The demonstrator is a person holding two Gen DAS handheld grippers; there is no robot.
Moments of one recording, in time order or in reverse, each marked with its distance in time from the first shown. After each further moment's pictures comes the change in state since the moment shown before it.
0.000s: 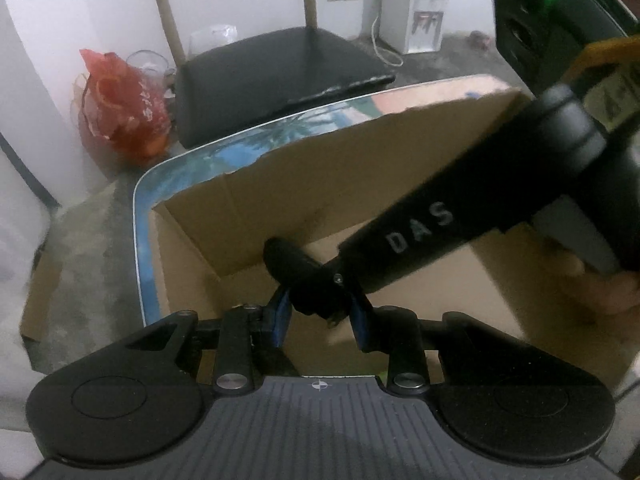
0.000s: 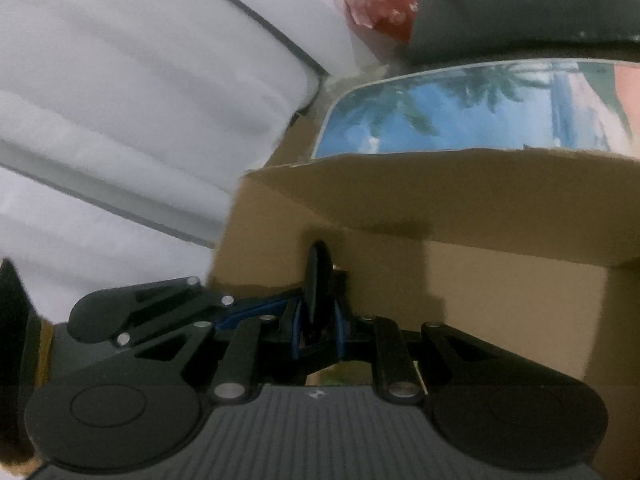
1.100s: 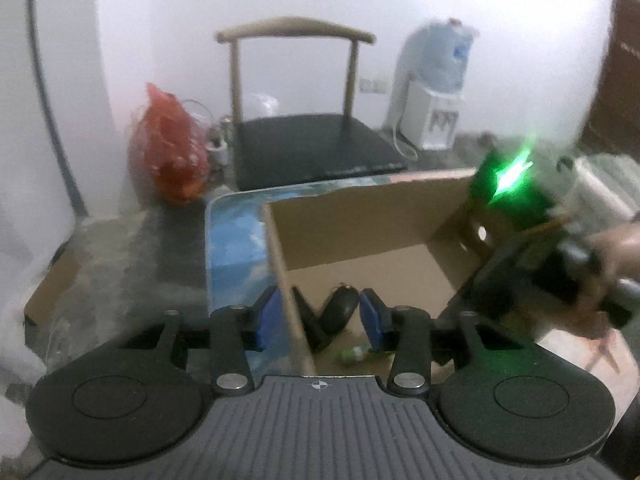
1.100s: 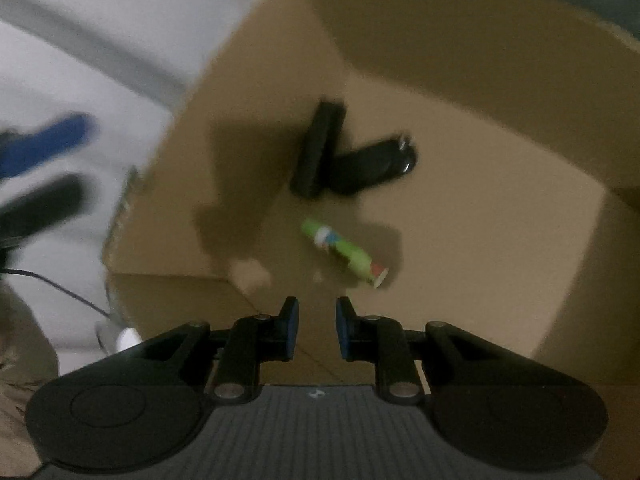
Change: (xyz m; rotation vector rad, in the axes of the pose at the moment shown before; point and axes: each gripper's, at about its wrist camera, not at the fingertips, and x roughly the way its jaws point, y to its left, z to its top) left arm -0.118 0.031 -0.080 -0.187 -0.293 -0.013; right arm 0.028 0.045 -0.057 -0.244 0.366 -0.265
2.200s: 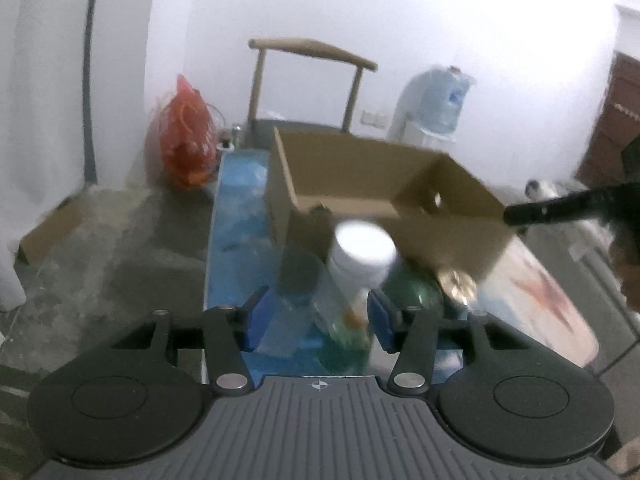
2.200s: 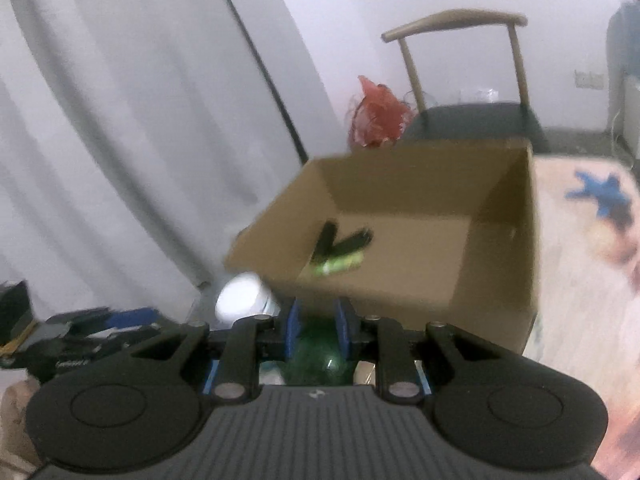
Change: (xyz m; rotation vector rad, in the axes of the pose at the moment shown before) left arm -0.075 -0.014 -0.142 -0.123 -0.116 -0.043; right arm -0.112 0.027 -0.242 0.045 -0.786 -0.016
